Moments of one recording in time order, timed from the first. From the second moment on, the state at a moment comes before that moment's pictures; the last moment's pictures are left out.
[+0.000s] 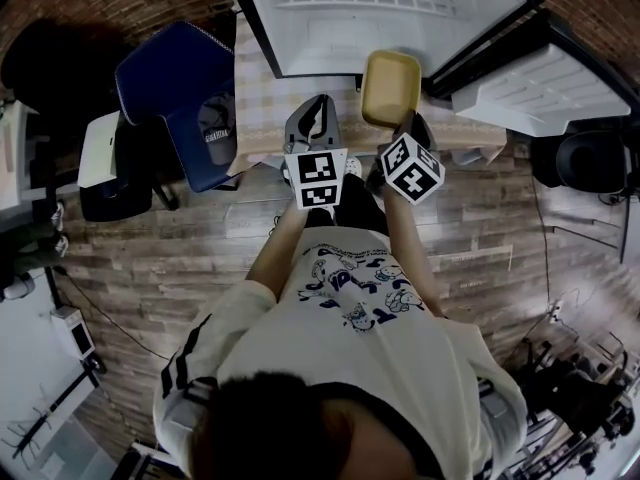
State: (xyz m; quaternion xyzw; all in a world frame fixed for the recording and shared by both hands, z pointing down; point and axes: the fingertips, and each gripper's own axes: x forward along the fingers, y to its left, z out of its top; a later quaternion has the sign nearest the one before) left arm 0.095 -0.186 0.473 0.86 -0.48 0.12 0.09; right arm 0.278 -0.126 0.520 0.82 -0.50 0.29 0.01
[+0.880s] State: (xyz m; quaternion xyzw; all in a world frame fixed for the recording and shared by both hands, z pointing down) left arm 0.090 -0.154 0.471 0.87 -0.46 0.12 0.09; right arm 0.270 -0.082 0.513 0.82 -0.49 0.29 0.00
